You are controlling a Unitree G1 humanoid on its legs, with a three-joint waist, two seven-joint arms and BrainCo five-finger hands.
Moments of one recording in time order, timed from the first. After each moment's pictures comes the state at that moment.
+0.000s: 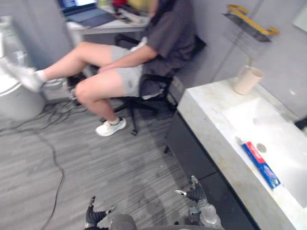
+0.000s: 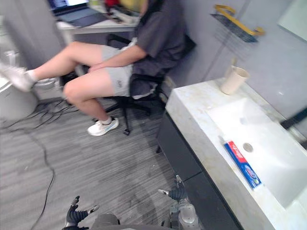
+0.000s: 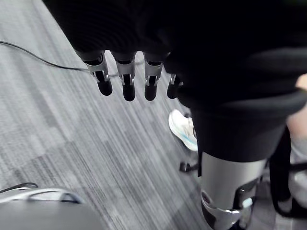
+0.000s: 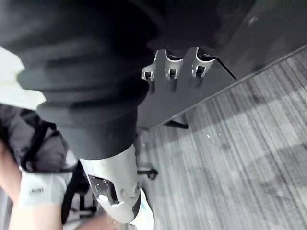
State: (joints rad) left arm 0.22 0.12 0.11 0.81 0.17 -0.18 0.26; right arm 0.12 0.05 0.09 0.71 -0.08 -0.18 -0.08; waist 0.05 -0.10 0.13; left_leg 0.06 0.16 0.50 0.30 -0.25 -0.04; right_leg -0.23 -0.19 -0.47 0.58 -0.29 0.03
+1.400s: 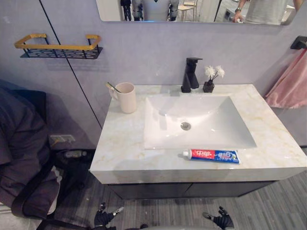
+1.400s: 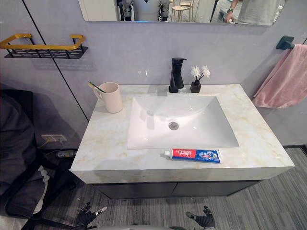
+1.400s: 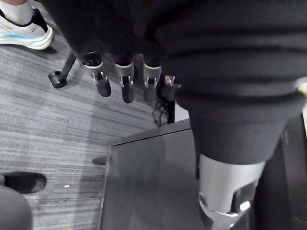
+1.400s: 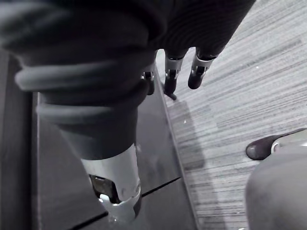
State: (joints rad) left arm 0.21 0.07 0.12 0.85 -0.10 -0.17 0.12; right arm 0.18 -0.05 -0.28 0.90 0.17 -0.13 -0.10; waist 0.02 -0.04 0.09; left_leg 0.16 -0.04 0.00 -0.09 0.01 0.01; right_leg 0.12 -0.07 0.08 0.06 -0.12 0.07
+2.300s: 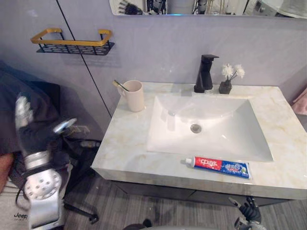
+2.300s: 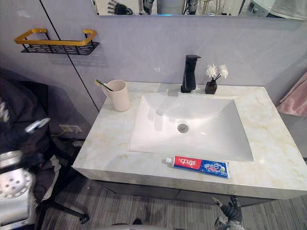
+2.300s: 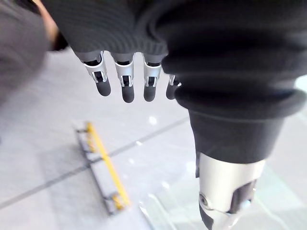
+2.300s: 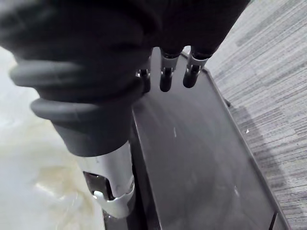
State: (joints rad) left arm 0.10 0.32 0.22 -0.47 0.14 -0.26 0.22; right arm 0.22 -0.12 -0.39 0.77 0.22 -0.19 -0.04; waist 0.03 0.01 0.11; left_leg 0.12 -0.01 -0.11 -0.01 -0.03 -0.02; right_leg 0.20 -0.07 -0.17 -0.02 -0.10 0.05
